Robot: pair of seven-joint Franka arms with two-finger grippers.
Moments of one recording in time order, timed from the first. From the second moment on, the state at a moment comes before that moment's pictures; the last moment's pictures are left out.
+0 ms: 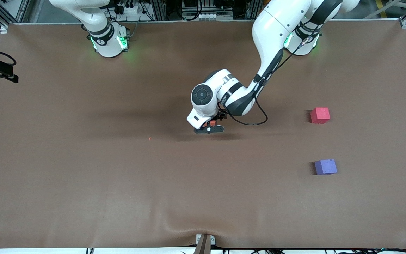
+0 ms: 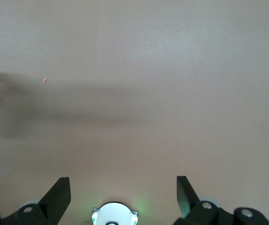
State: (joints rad) left arm -0.68 0.79 -0.18 -1.46 0.09 2.06 -0.89; right arm 0.06 0.04 -0.15 -1.41 0.00 1.32 -0.18
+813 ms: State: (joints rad) left arm -0.56 0.64 -0.17 -1.47 0.09 1.94 -0.84; right arm 0.06 0.04 -0.15 -1.41 0.00 1.31 -0.18
